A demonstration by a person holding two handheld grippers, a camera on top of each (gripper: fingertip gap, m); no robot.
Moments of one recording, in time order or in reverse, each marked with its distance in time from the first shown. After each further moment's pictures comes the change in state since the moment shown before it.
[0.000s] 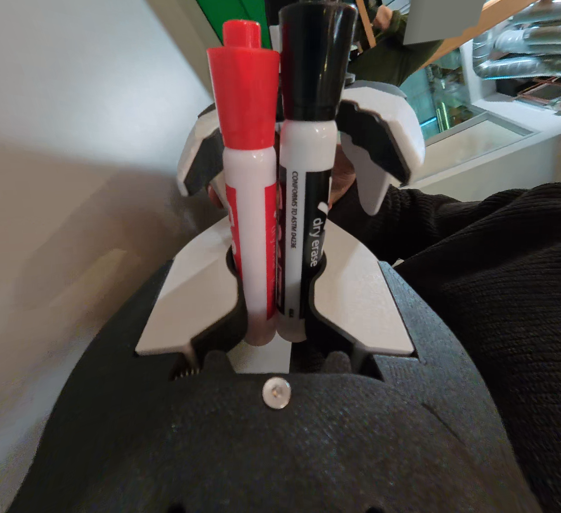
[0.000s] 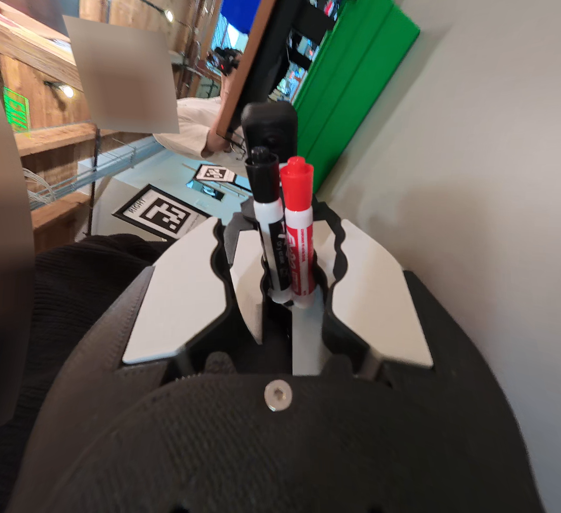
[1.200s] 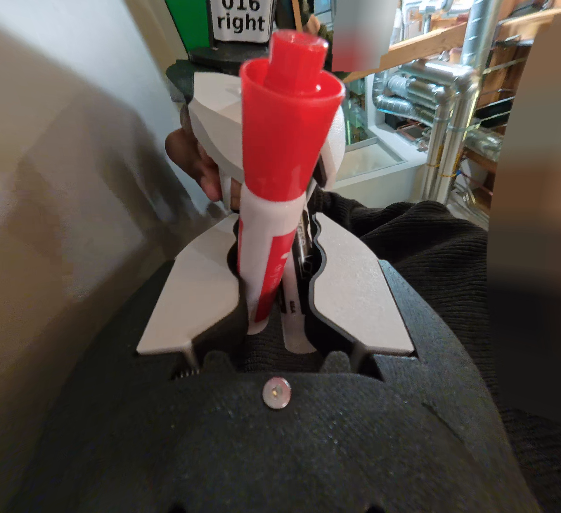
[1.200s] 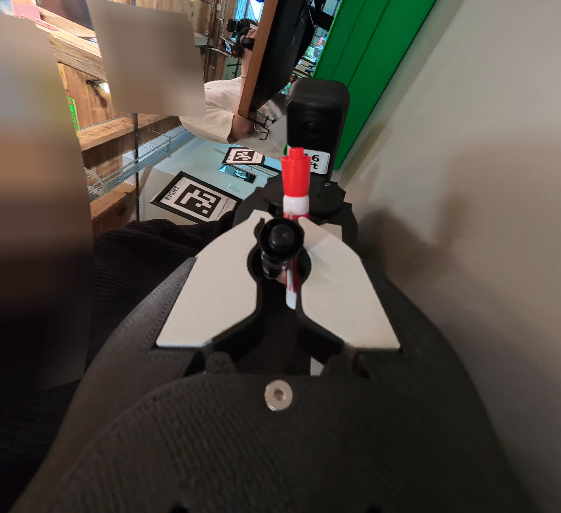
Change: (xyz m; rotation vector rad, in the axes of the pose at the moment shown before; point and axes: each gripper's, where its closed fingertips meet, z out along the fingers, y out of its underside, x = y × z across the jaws) left arm 0.025 0.005 0.000 -0.039 0.266 -0.273; right arm 0.000 0.009 -0.005 -0.072 -0.107 0.115
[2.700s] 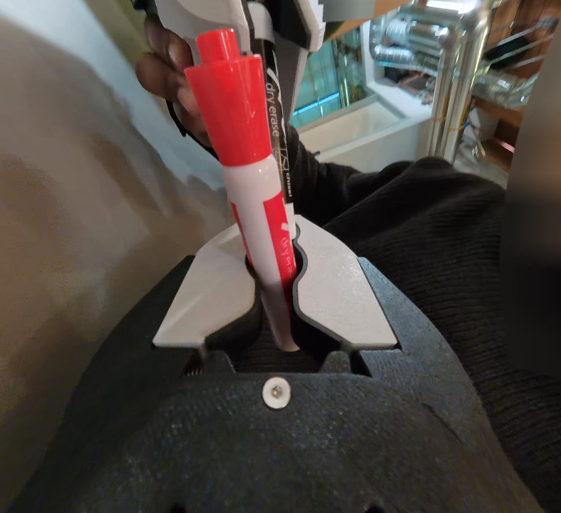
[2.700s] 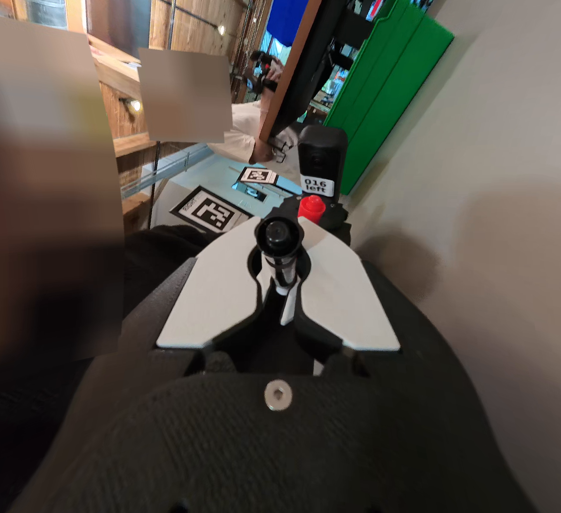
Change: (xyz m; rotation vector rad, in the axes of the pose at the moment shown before) left arm 0.010 0.019 0.005 -0.116 0.031 0.095; right arm -0.018 -0.022 -0.036 0.070 -0.062 -0.057
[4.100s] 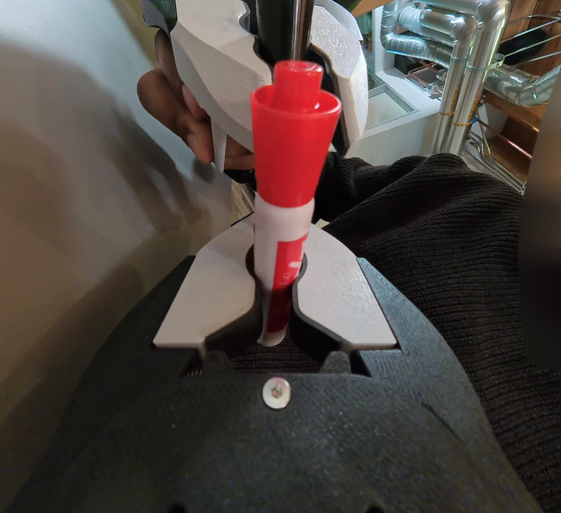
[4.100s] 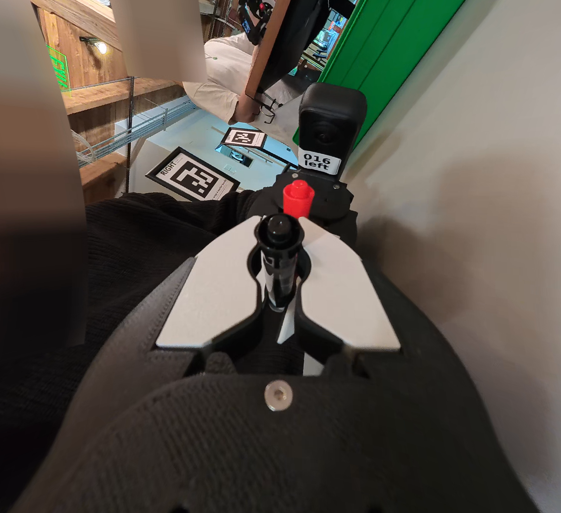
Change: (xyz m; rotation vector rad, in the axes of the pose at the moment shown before) left arm -0.007 0.010 0.007 -0.040 -0.019 -0.042; right arm 0.006 0.031 0.026 -0.128 0.043 -0.043
